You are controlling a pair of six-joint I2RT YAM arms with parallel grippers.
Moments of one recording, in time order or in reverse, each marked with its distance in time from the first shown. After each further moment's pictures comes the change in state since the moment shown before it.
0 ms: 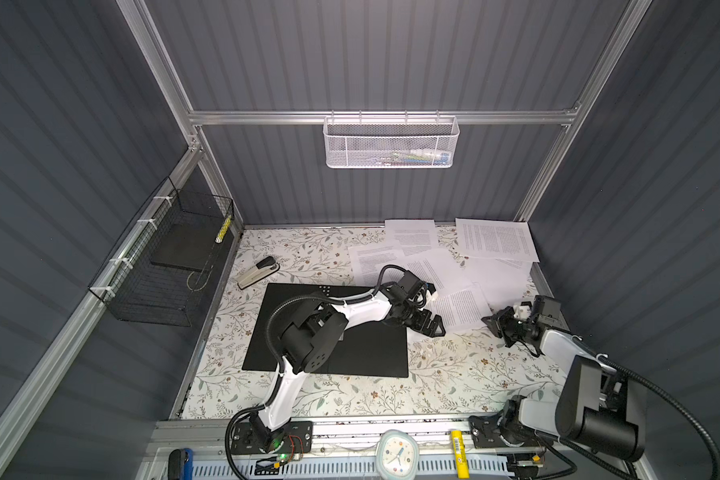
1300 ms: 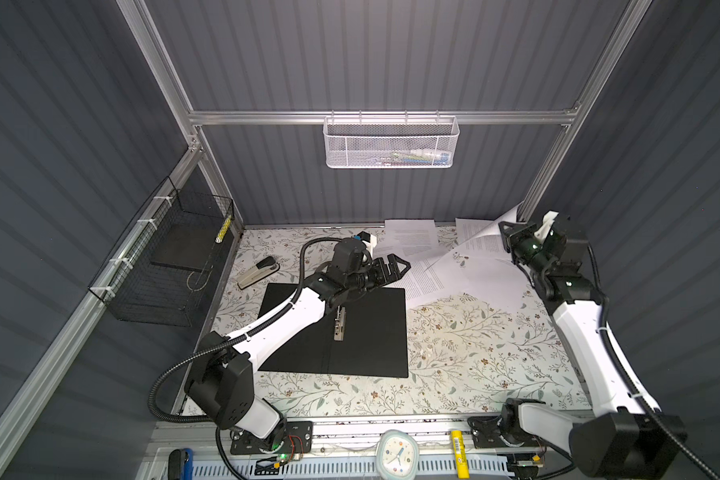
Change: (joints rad) left arm 0.203 -0.600 -0.288 0.223 -0.161 -0.493; right arm 0.315 -0.126 0.527 0.106 0.452 0.356
